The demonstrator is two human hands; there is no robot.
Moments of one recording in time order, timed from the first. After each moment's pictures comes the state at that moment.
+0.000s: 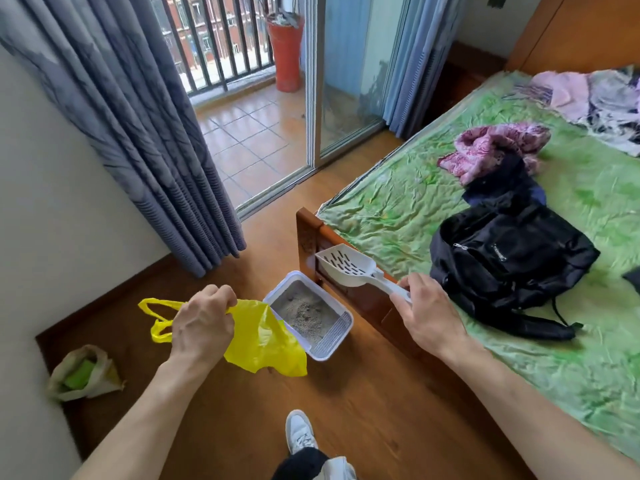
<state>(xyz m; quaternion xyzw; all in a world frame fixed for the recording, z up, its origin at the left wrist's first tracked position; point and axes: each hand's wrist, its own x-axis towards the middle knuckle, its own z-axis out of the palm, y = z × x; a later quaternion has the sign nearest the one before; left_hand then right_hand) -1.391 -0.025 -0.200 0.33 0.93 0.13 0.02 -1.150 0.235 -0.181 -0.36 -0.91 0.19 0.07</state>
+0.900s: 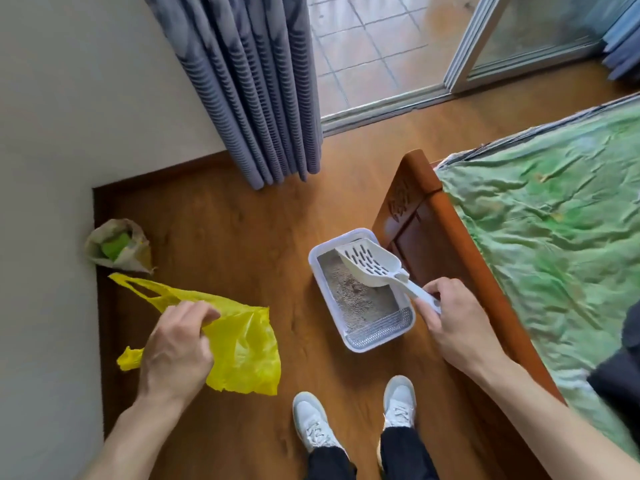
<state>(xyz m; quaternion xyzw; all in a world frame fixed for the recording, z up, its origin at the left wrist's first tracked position) -1.444 -0.032 -0.419 0.11 0.98 0.16 0.03 -1.361 0.341 -0.427 -0.21 -0.94 0.27 -0.07</state>
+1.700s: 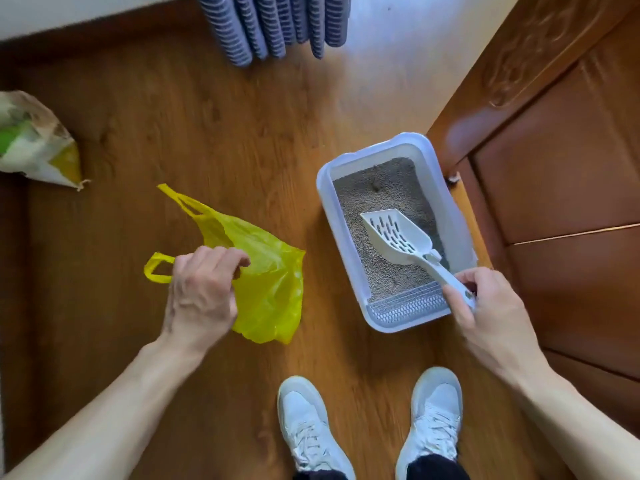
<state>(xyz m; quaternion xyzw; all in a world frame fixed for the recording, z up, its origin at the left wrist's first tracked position) -1.459 -0.027 -0.804 0.21 0.97 0.09 0.00 -1.351 0.322 -0.784 -0.25 -0.92 0.28 -0.12</state>
